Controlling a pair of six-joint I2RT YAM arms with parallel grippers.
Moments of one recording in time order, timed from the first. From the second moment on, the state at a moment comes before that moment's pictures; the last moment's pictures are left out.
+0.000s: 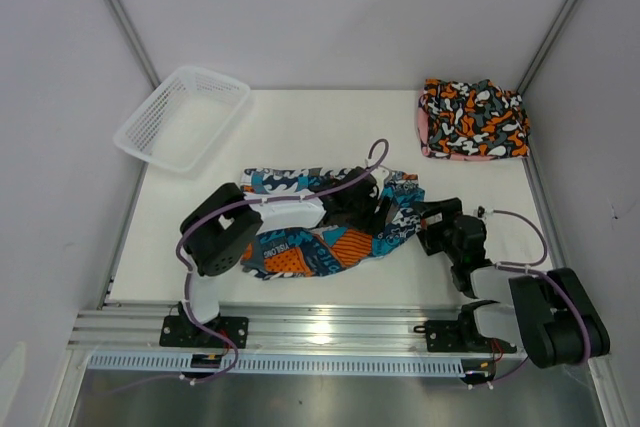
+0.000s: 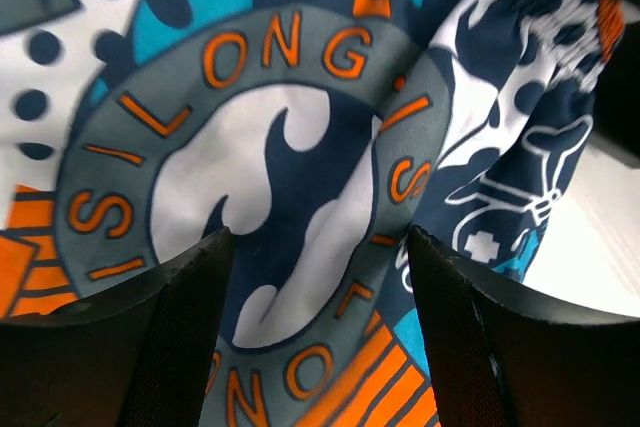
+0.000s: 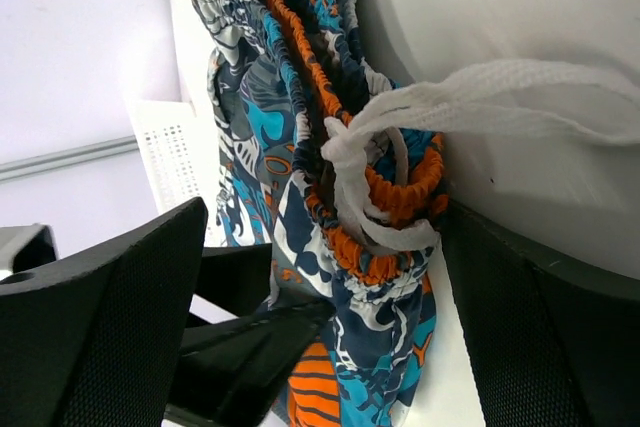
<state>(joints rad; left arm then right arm) -0.92 1.95 1.24 -0.09 0.06 -0.34 0.20 1.20 0.08 0.67 -0.04 1.38</state>
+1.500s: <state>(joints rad) -1.12 1.79 1.09 0.15 -0.08 -0.18 0.35 1.13 0.46 0.02 0.18 0.97</state>
